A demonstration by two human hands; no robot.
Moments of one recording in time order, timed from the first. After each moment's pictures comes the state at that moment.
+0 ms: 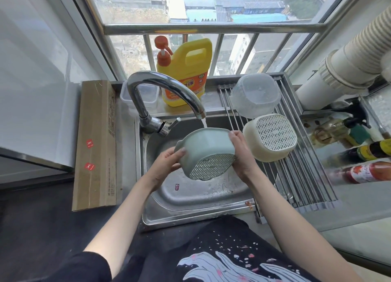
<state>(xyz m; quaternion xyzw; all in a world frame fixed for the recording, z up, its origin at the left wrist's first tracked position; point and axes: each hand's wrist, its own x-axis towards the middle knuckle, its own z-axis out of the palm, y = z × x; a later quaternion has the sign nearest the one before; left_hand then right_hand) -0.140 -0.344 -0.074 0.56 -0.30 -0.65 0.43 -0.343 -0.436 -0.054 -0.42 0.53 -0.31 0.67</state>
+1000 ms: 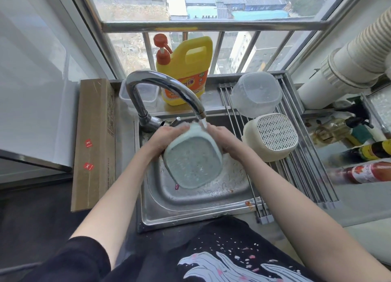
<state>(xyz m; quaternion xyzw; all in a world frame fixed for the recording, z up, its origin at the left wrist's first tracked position) -0.120 -0.407 -0.044 0.67 -0.32 -0.58 0.33 -0.294 -0.473 -0.034 -0.57 0.55 -0.04 0.62</state>
